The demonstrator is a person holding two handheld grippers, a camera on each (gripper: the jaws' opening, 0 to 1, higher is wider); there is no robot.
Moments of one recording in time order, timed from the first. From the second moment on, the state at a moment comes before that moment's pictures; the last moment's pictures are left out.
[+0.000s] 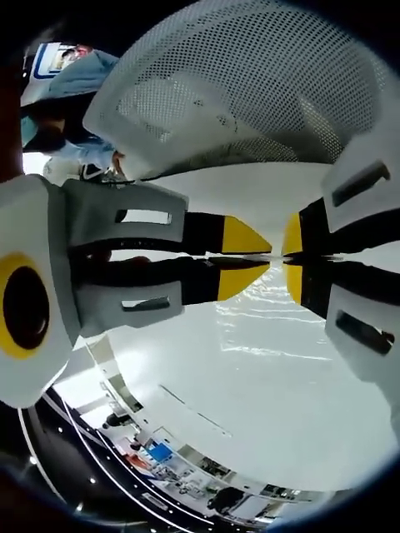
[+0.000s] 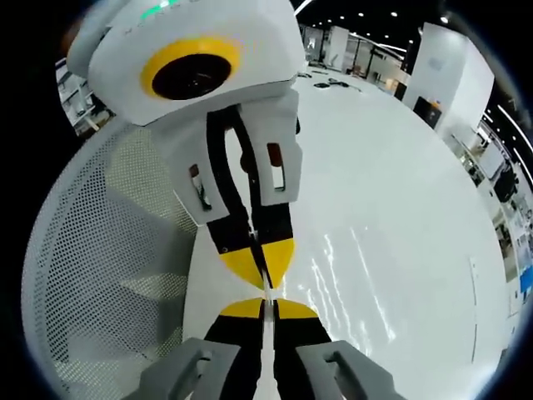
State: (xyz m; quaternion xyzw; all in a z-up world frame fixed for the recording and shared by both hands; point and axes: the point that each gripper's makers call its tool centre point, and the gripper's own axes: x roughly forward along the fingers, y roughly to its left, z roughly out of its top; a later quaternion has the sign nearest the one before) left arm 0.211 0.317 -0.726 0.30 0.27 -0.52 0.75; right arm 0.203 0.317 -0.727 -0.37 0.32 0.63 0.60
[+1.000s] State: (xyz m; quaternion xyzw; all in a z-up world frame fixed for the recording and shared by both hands) left arm 0.213 0.316 -0.733 0.31 0.28 -0.52 0.75; right arm 0.204 0.305 -0.732 -0.36 0.32 0.63 0.61
